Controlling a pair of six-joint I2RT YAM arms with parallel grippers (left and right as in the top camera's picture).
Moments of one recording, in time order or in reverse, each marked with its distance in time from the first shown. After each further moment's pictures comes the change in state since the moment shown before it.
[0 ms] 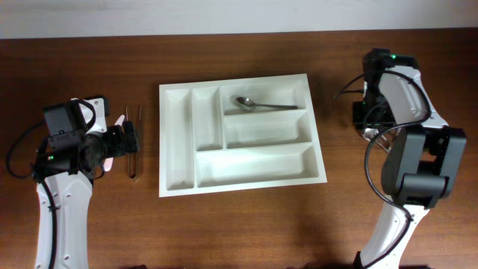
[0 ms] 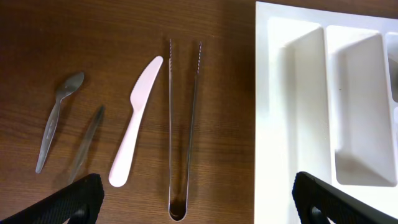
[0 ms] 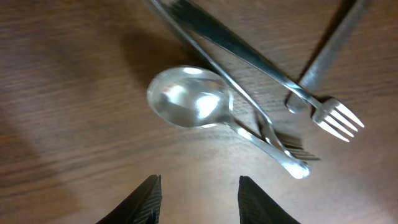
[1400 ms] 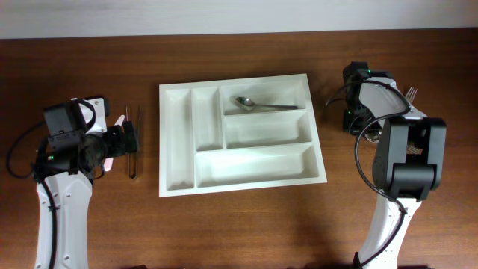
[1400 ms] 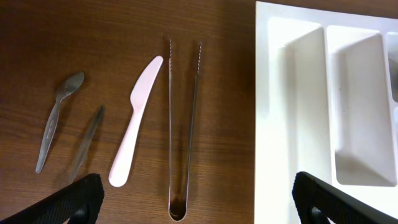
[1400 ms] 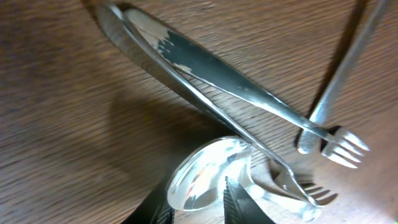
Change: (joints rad) left arm 0.000 0.000 0.000 0.000 0.000 0.000; right arm 0.045 0.066 -0.127 0.219 0.203 0.131
